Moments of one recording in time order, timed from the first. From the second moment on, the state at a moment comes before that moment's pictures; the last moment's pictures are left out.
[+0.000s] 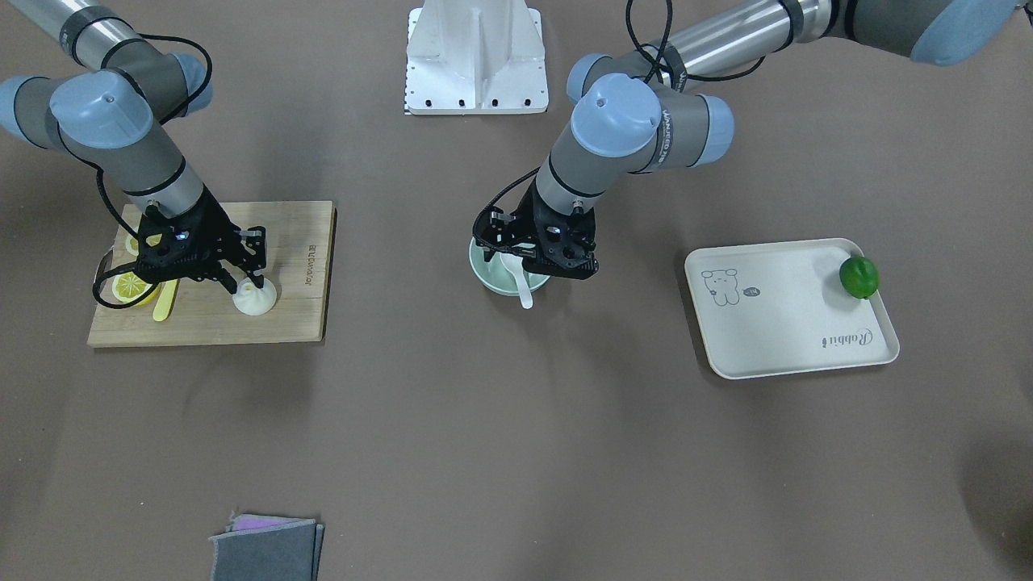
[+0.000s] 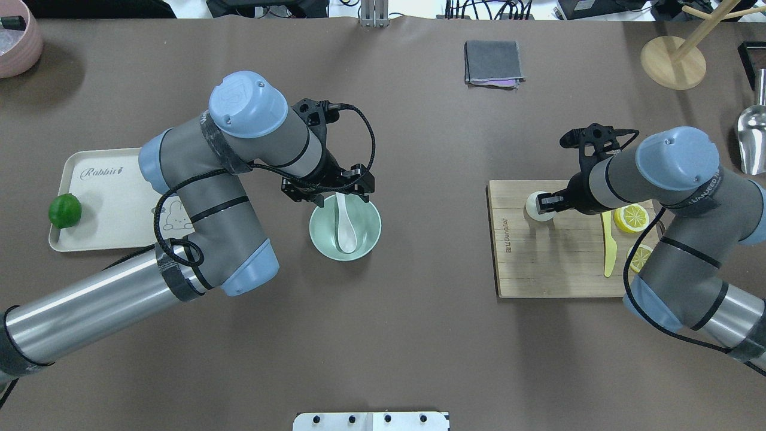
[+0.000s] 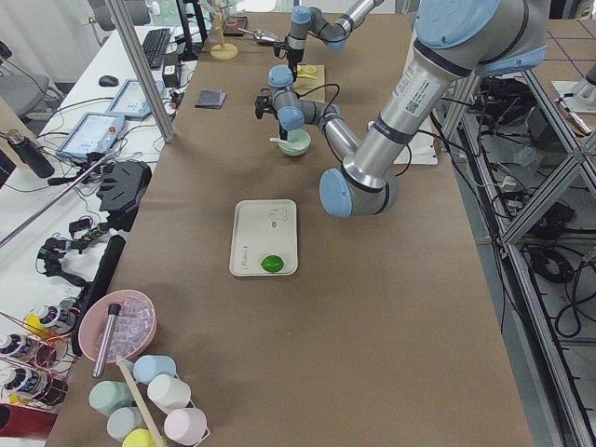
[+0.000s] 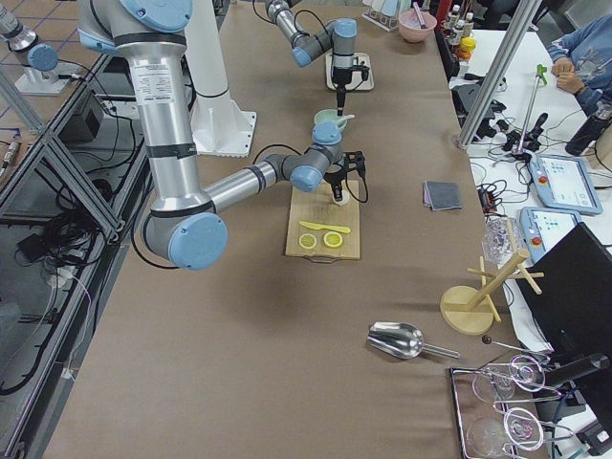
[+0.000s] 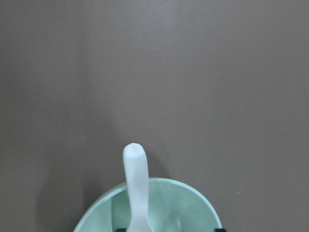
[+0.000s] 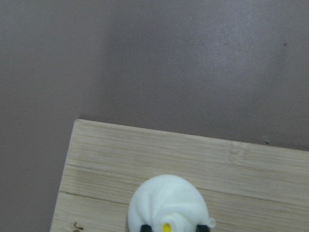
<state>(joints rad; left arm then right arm) -0.63 -2.30 -1.50 -1.94 -2.09 -1.25 0.72 -1.40 1.75 -1.08 1.95 0.96</state>
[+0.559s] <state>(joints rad) -0.65 -2.28 -1.55 -1.94 -2.10 -1.24 0.72 -1.37 1.77 -1.09 1.95 0.98</state>
